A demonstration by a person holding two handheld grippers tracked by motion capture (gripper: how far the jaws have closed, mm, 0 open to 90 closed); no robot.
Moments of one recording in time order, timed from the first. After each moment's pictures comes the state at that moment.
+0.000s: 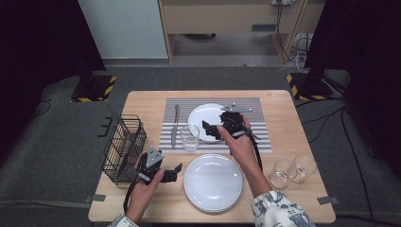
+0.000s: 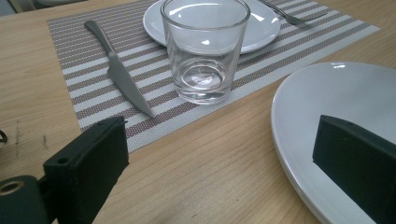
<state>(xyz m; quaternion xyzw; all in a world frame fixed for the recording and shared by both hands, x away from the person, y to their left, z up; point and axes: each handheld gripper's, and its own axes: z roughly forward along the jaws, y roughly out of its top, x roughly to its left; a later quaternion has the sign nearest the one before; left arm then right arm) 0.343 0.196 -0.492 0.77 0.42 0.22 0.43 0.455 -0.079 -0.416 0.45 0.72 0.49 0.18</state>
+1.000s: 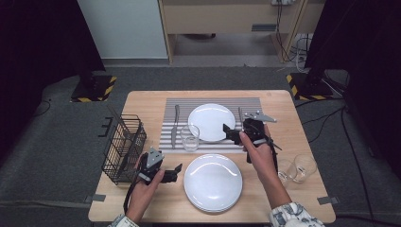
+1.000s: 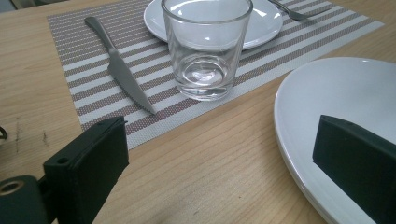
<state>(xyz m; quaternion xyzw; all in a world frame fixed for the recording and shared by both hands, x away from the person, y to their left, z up) 0.343 0.196 -0.495 0.77 0.42 0.22 0.43 0.436 -0.139 -0.431 0.51 0.68 0.49 0.21</state>
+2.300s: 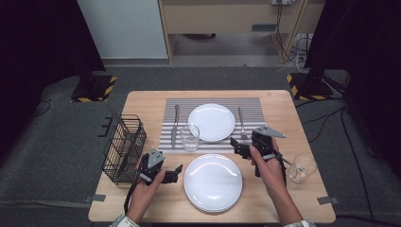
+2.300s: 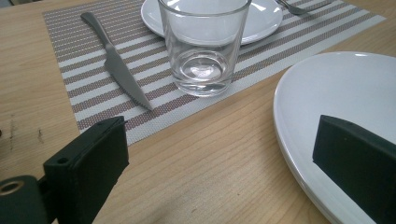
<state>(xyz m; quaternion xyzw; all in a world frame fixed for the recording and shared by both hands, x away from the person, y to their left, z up) 0.343 0.194 -0.498 0.77 0.42 0.22 0.42 0.403 -0.164 -0.456 0.51 0.69 0.48 0.20</state>
